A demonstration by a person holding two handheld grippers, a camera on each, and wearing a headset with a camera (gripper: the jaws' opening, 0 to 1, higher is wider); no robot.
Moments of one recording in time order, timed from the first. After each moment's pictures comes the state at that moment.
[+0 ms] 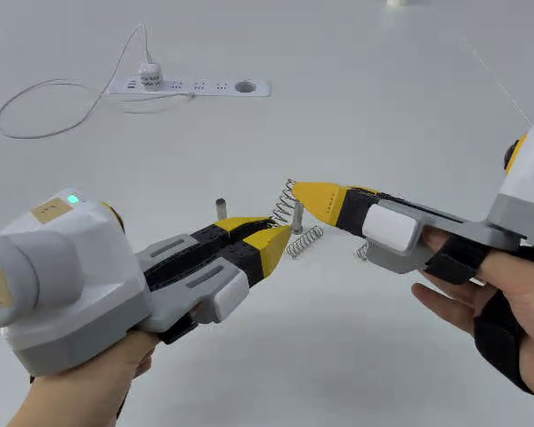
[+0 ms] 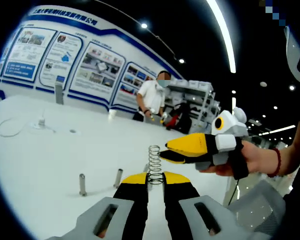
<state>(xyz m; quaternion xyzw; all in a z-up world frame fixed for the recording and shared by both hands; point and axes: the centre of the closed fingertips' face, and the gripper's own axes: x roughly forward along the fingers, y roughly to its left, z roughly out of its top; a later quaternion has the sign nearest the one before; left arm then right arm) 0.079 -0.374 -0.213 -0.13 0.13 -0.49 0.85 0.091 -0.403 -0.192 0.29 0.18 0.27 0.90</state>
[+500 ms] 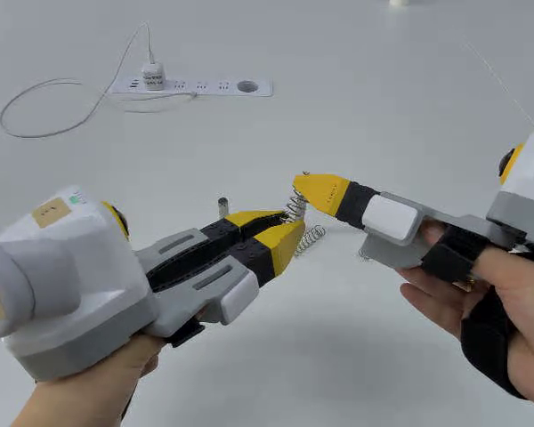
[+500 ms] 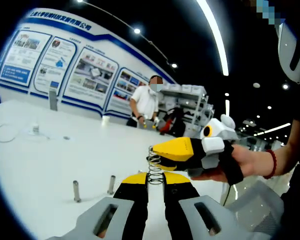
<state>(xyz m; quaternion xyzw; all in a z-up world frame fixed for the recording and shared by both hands) 0.072 -0.381 -0.201 -0.13 0.11 -0.51 0.84 0.091 -0.396 -0.187 0.37 0.18 0.27 0.87</state>
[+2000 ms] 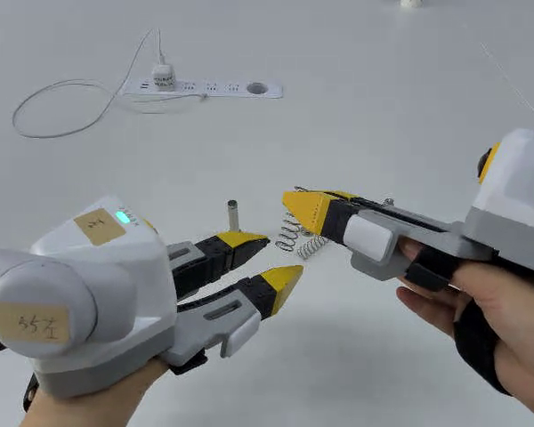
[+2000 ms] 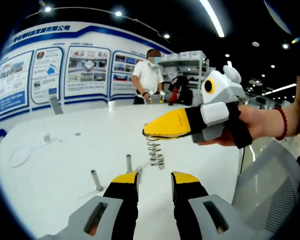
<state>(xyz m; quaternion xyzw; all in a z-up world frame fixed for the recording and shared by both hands) 0.071 -0.364 -0.240 0.04 0.16 -0.49 0.86 0.098 -0.375 -0.194 0.25 0.17 0.31 0.90</state>
